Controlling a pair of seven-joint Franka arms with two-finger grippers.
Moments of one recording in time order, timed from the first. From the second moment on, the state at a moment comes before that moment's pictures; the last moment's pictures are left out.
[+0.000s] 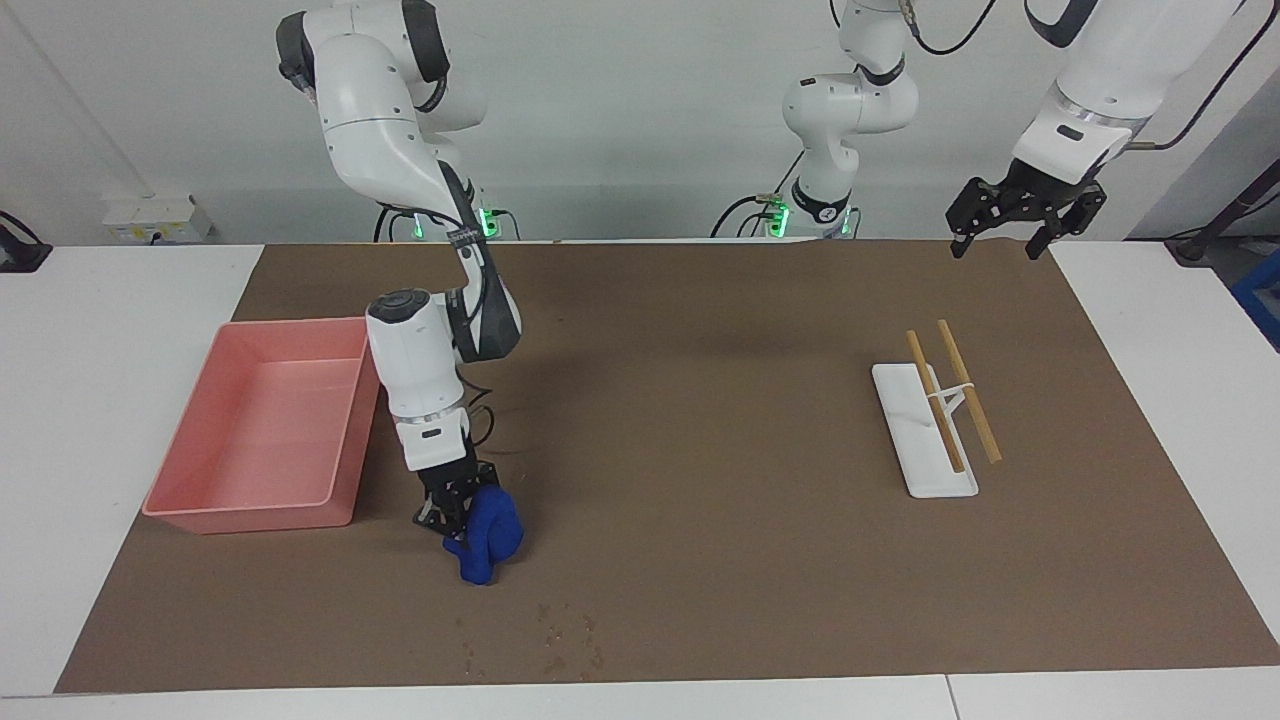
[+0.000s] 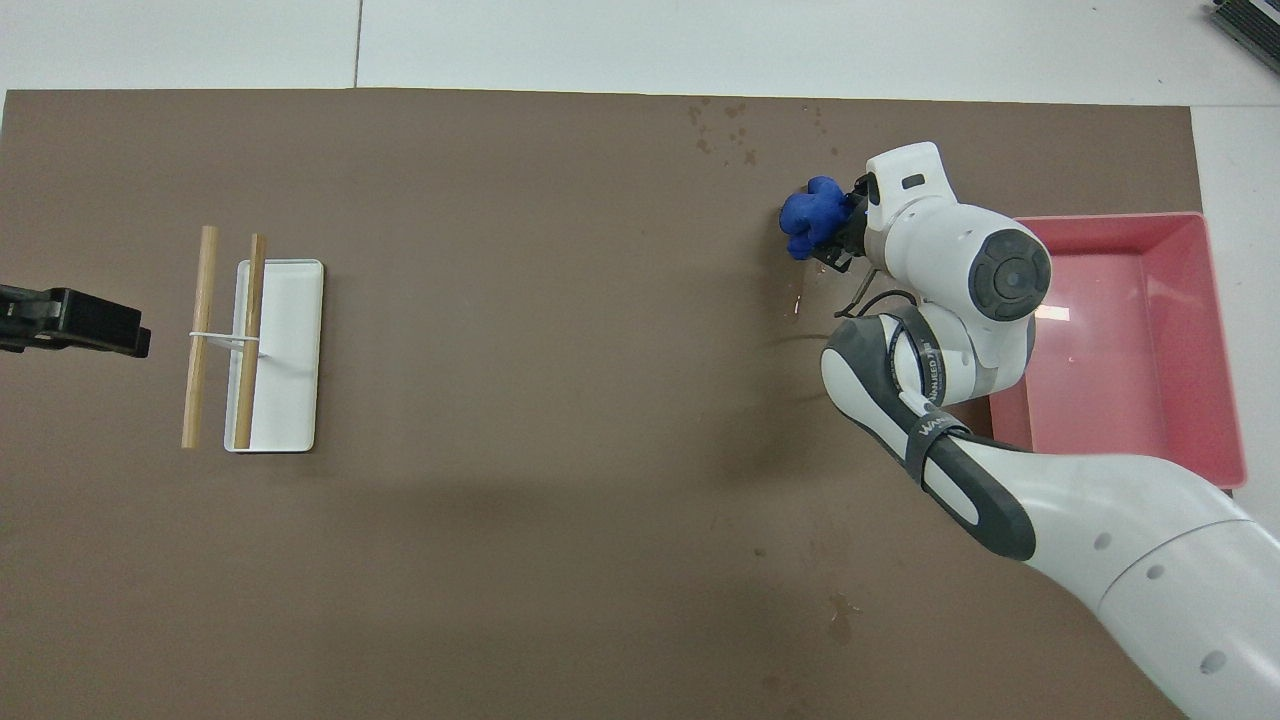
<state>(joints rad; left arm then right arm) -0.02 -0.04 -0.04 -1.56 -0.03 1.46 0.05 0.13 0.54 0.07 -1.80 -0.08 2.88 -0.82</state>
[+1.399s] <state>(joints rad) -0.02 -0.04 -0.04 -1.55 -0.03 1.43 0.05 0.20 0.50 0.07 -1.79 -0.02 2.51 -0.42</state>
